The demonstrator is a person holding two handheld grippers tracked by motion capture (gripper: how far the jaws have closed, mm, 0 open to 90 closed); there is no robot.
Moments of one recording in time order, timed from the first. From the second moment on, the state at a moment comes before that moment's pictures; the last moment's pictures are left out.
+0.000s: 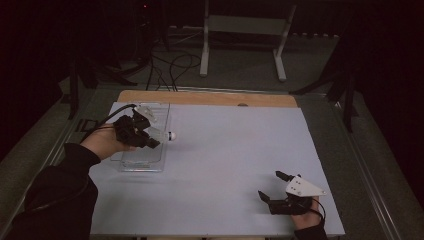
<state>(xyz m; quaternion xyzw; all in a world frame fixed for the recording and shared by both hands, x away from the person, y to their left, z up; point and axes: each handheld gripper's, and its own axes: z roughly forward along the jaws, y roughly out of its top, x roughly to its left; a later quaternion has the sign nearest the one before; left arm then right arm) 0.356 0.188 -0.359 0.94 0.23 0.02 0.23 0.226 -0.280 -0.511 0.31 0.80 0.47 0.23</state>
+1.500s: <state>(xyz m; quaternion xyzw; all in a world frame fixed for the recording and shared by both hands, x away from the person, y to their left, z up) 0.357 0.230 -0.396 0.94 0.28 0.00 0.22 0.227 -0.277 -0.513 0.31 0.80 0.46 0.23</state>
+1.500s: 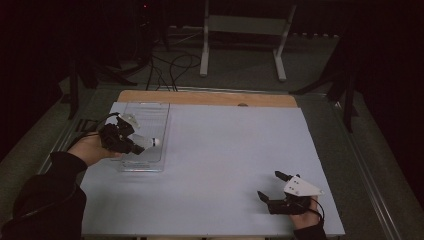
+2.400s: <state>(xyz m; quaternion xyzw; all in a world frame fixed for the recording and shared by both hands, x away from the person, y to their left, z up) 0.366 0.229 -0.430 0.94 0.29 -0.03 0.19 0.227 -0.277 -0.513 0.31 0.80 0.45 0.23</state>
